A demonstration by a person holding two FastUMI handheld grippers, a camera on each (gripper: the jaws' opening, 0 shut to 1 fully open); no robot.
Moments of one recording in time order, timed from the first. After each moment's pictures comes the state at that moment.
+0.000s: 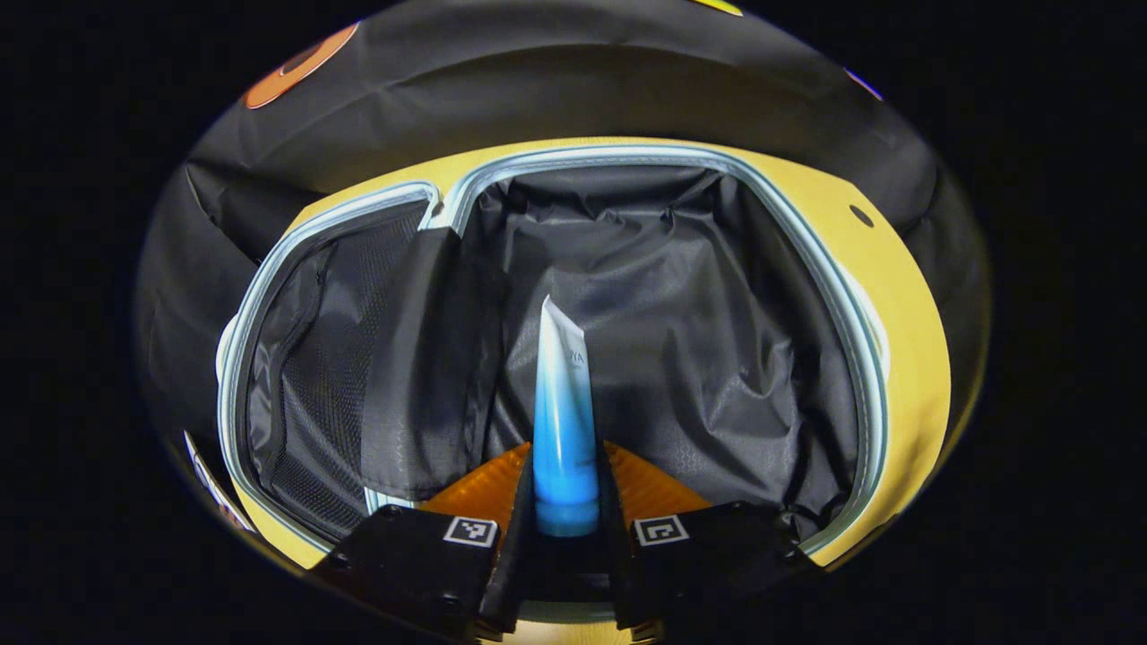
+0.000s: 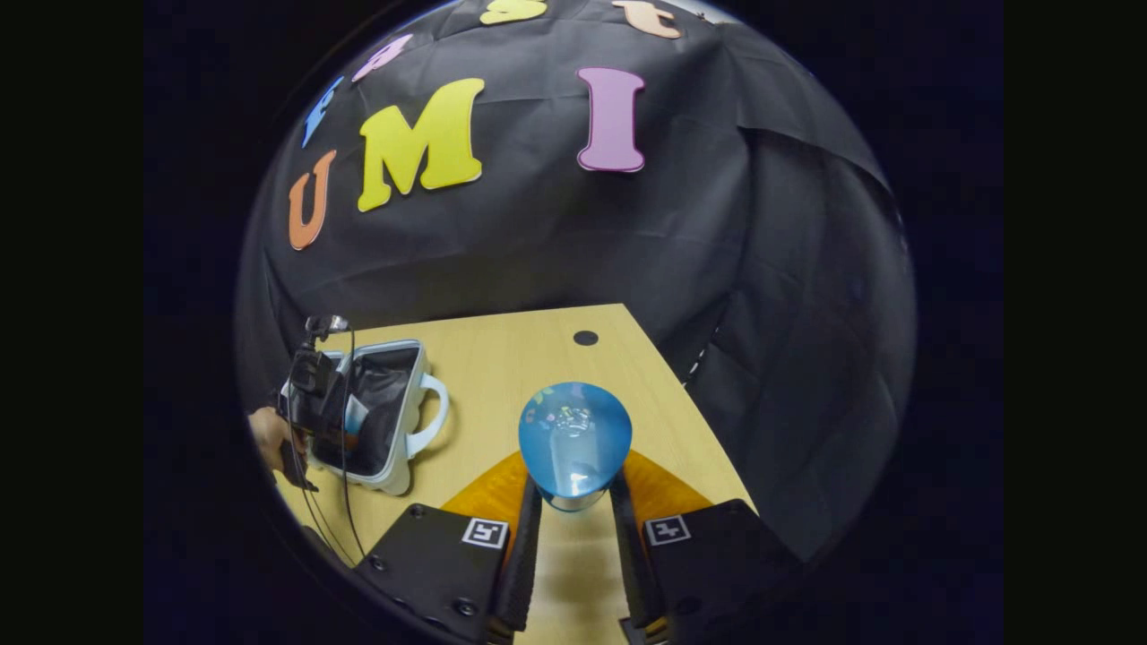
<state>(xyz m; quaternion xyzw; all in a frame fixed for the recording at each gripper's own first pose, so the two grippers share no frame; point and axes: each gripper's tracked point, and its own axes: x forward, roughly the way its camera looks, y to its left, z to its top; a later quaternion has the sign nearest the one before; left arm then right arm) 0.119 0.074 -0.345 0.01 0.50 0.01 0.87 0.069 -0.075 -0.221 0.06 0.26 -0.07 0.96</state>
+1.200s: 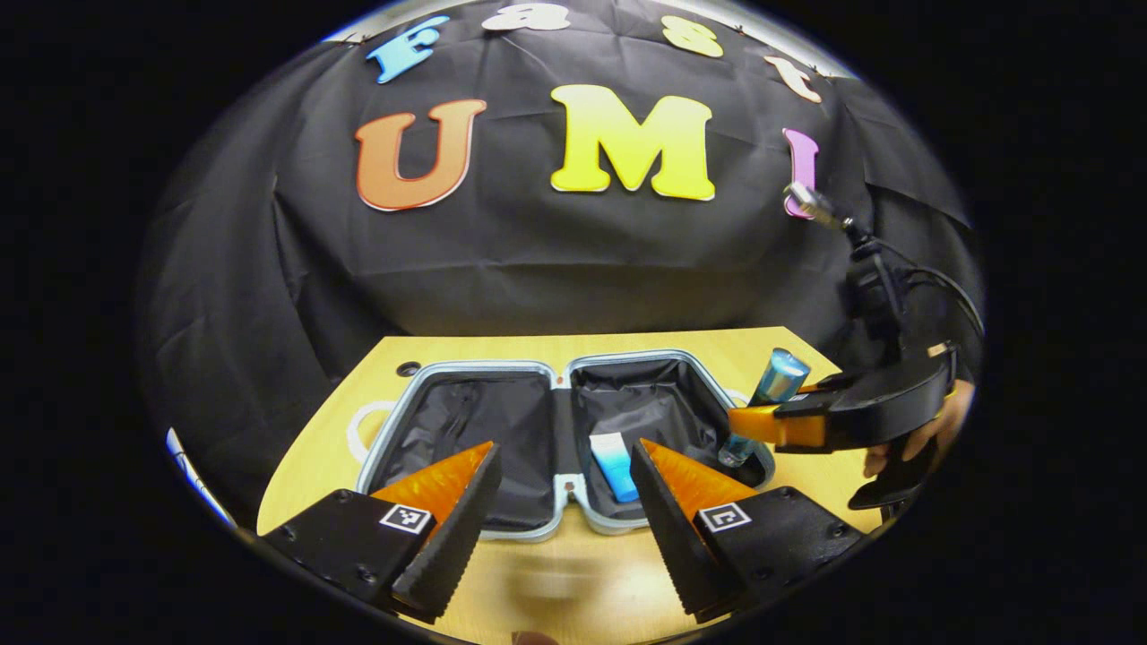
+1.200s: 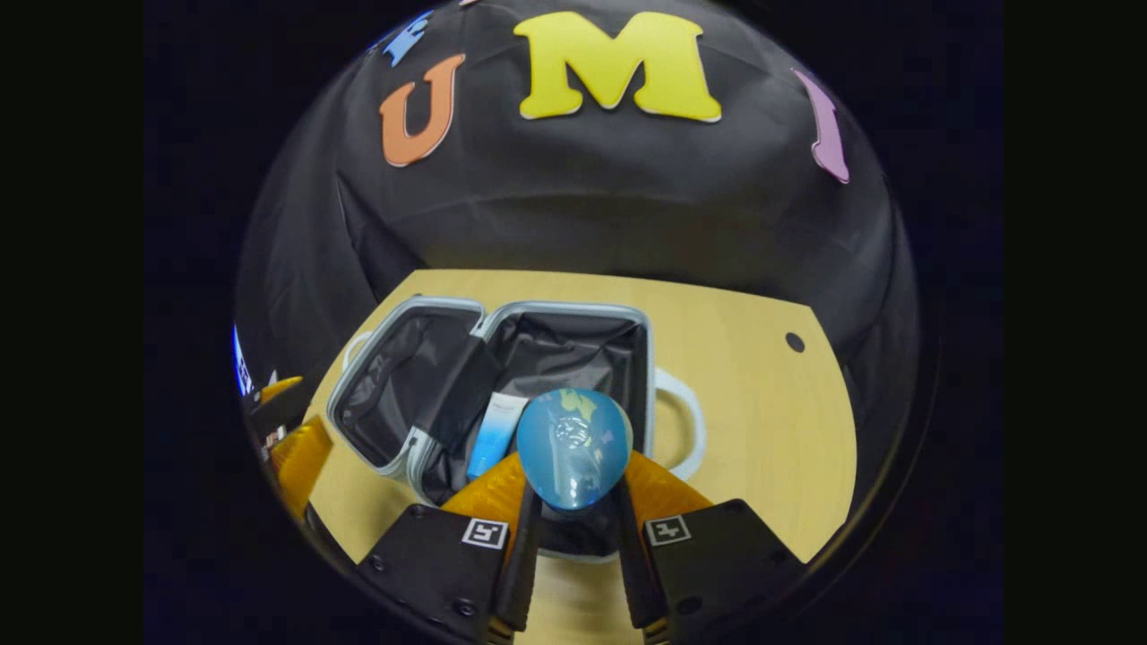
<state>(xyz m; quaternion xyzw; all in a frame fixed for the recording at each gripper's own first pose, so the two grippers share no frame) 0.008 0.155 -0.164 -0.02 0.19 0.00 0.98 0.165 0.225 -0.264 0.00 0.34 0.14 0.93</state>
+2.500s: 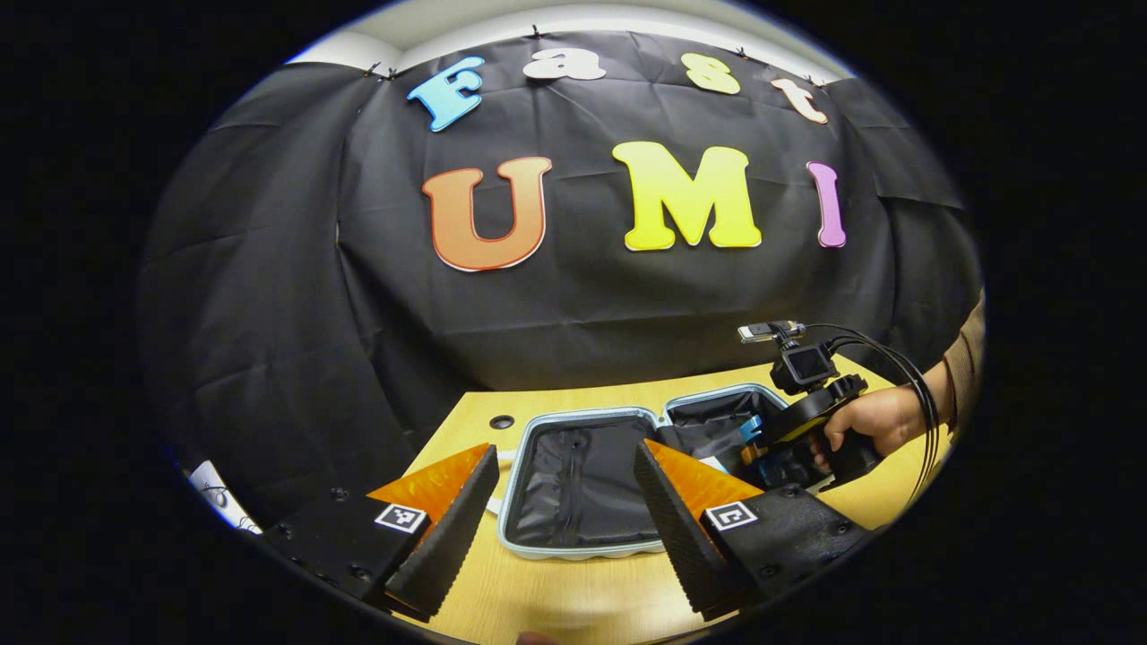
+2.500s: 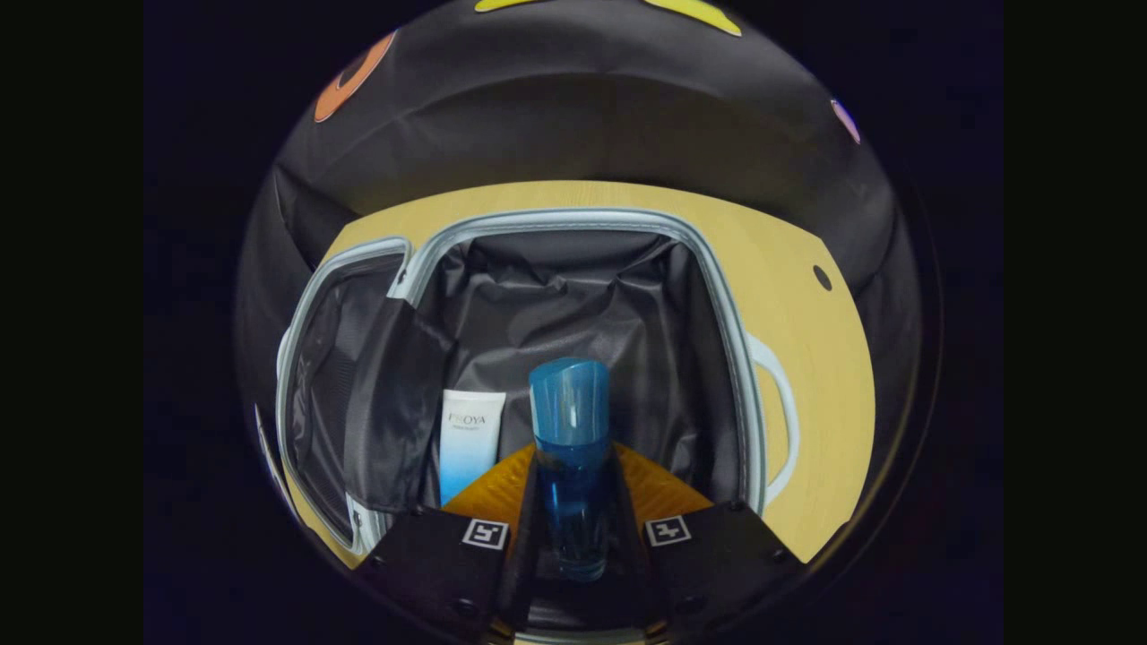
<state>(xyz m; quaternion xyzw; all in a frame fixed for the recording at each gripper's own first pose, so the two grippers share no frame) -0.014 0.262 -0.130 0.02 0.11 0.06 0.99 0.235 0.267 -0.358 0.01 0.48 0.05 0.88</state>
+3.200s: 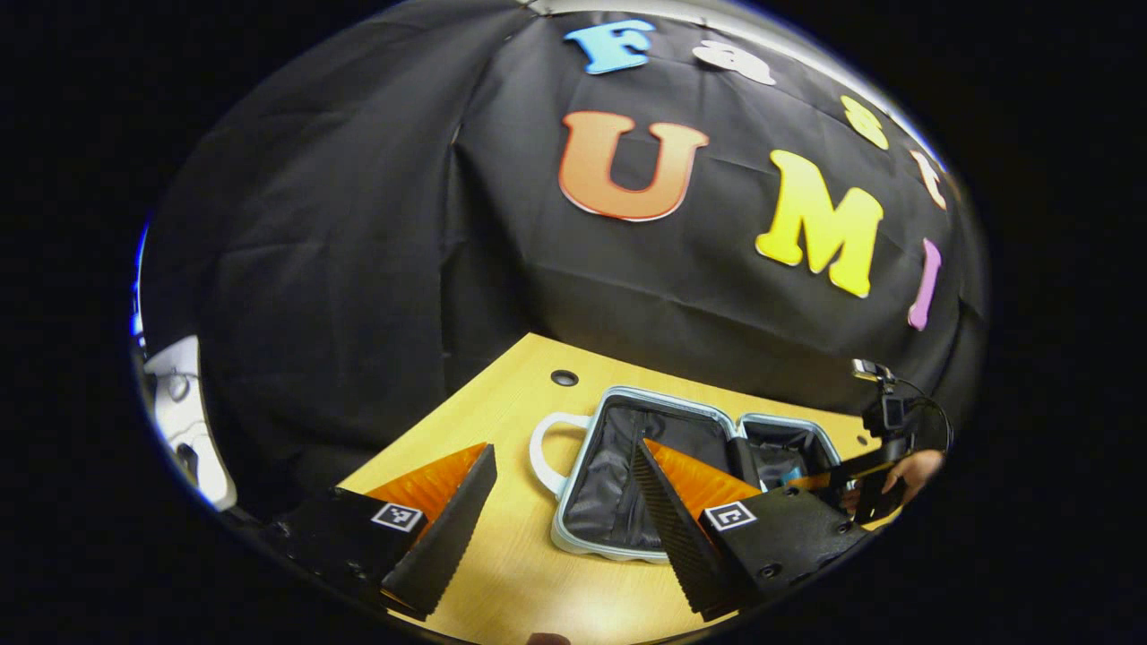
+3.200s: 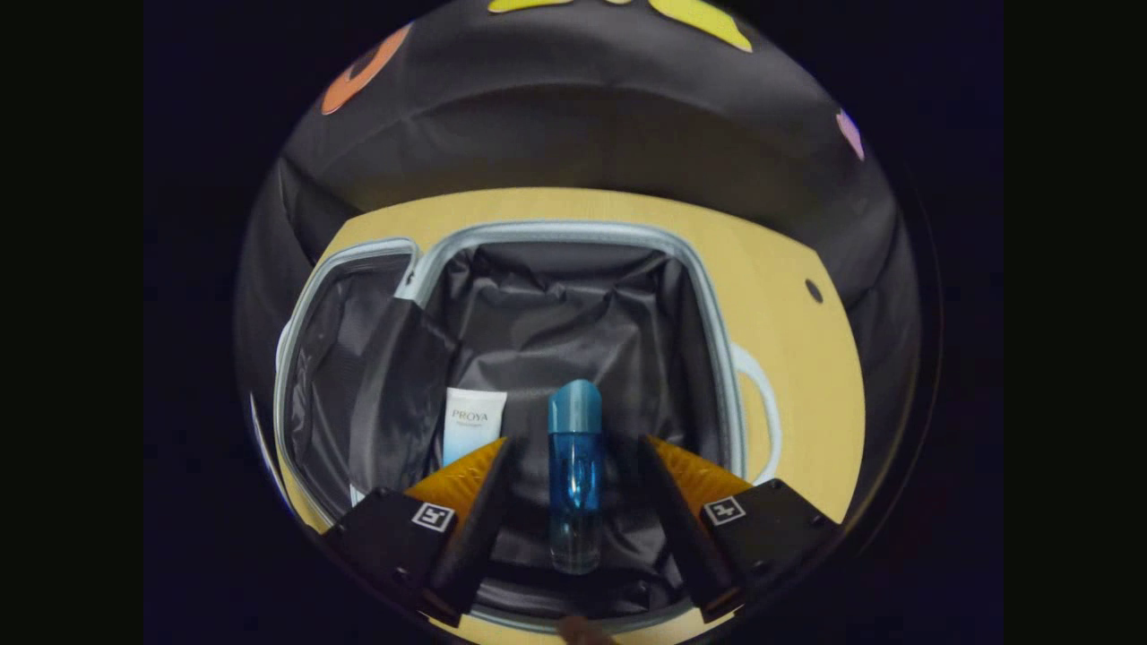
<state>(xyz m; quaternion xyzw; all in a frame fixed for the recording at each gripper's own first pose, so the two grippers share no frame) 0.002 0.365 -0.191 -0.18 0.15 0.15 0.96 0.231 0.264 -0.321 -0.03 0.44 0.06 0.90</state>
